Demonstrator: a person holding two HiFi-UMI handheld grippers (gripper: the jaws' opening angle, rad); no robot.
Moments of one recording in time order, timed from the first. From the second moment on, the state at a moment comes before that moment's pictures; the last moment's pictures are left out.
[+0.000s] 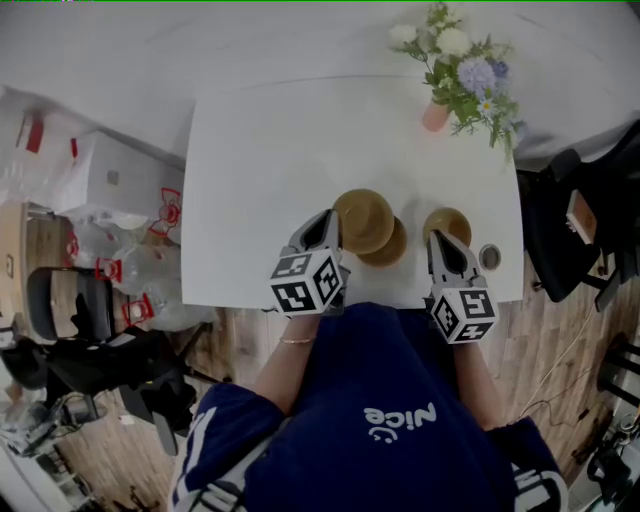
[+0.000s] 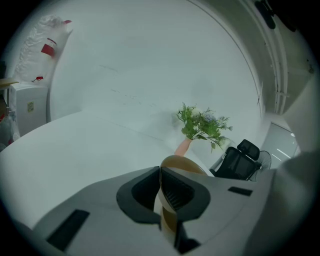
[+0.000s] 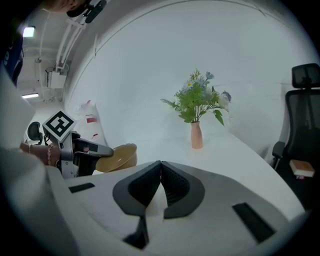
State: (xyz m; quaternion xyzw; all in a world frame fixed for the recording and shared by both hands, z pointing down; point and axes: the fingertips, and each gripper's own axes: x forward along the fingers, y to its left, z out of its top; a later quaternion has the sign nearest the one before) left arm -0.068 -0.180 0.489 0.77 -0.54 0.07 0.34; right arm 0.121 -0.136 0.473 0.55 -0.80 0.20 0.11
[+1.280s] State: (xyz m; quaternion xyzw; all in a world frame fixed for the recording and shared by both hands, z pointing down) left arm -0.014 -0.154 0.548 0.81 -0.46 0.17 0.32; right arm 0.144 -0.120 0.480 0.58 -0.78 0.20 0.12
